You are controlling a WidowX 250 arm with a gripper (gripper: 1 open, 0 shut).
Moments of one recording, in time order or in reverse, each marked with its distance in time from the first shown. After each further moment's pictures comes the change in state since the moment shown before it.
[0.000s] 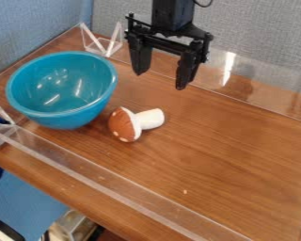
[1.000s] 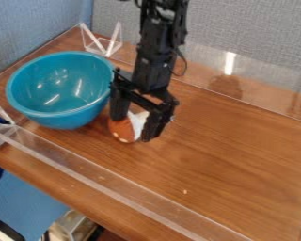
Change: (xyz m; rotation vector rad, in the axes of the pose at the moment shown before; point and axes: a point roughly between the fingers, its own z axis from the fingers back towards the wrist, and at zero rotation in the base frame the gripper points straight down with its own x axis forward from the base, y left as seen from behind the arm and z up) arm -0.014 0.029 -0.080 0.080 0.226 -0.134
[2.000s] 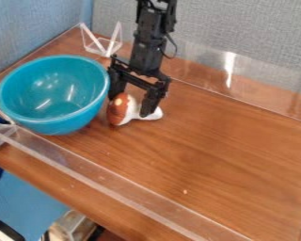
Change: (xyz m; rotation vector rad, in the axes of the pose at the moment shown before) arm 0.045 0.048 -0.003 -0.011 0.032 0.131
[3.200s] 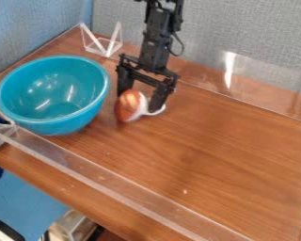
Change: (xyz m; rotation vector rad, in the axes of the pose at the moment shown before) arm 0.026 -0.014 -0.005 -0.021 0.039 0.019
